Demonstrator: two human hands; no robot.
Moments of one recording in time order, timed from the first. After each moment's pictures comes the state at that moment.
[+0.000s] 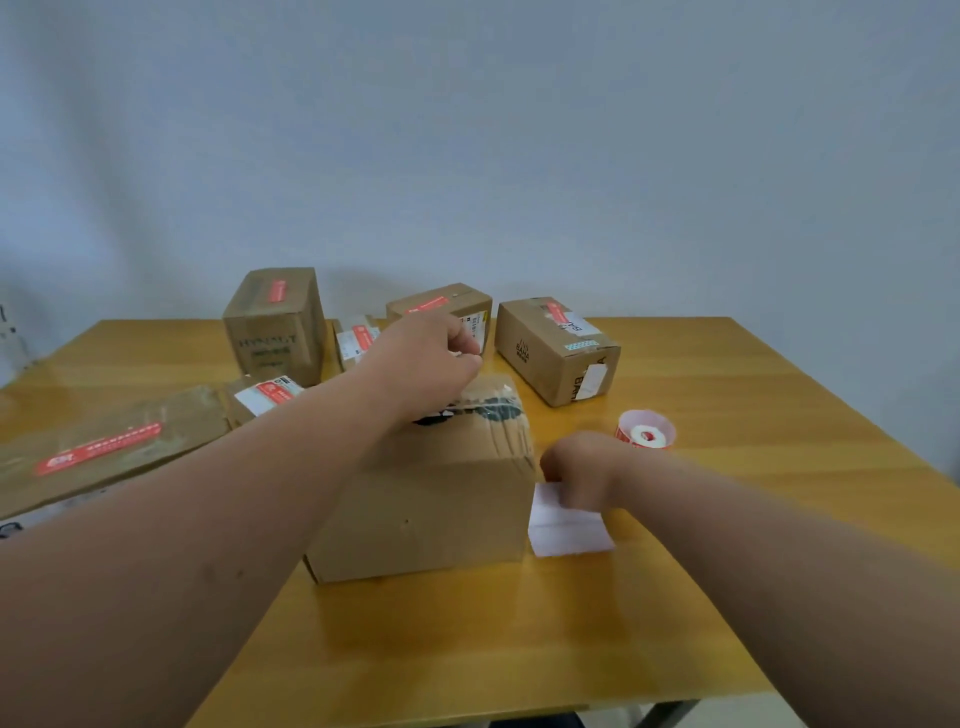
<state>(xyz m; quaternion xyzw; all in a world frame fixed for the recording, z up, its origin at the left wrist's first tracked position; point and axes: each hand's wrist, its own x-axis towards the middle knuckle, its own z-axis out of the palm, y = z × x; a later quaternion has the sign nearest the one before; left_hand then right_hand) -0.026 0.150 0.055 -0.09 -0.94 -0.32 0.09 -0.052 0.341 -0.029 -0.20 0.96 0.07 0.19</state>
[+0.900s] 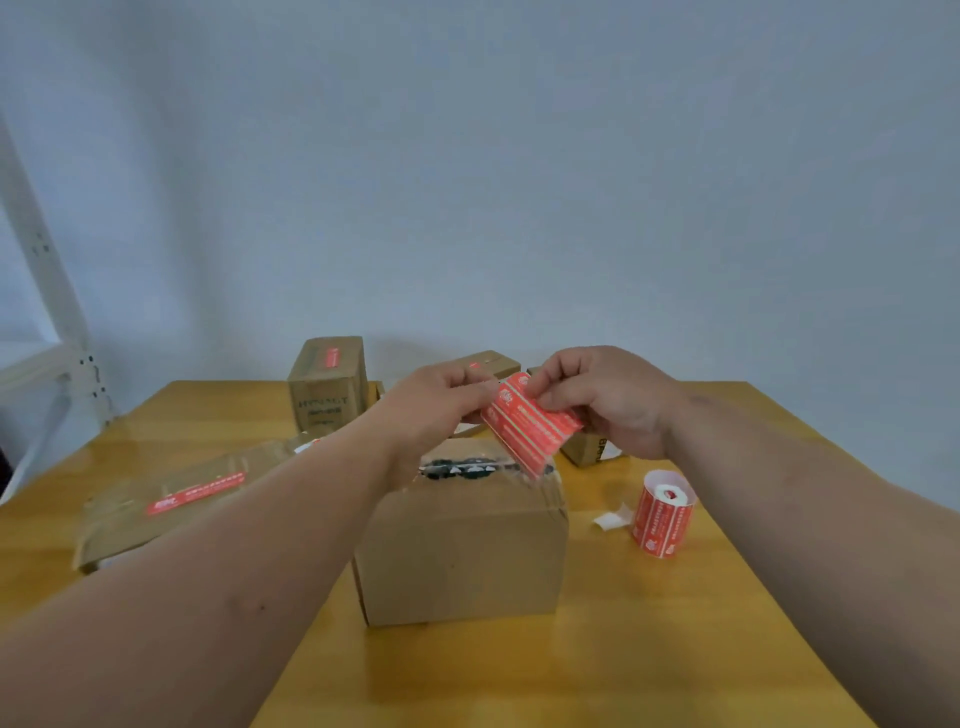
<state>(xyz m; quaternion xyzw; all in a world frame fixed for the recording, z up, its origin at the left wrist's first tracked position) 0.003 0.123 0.079 -0.04 -0.81 -0.59 -0.01 -0.021 0.310 0.098 -0.13 0.80 -0.58 0.11</state>
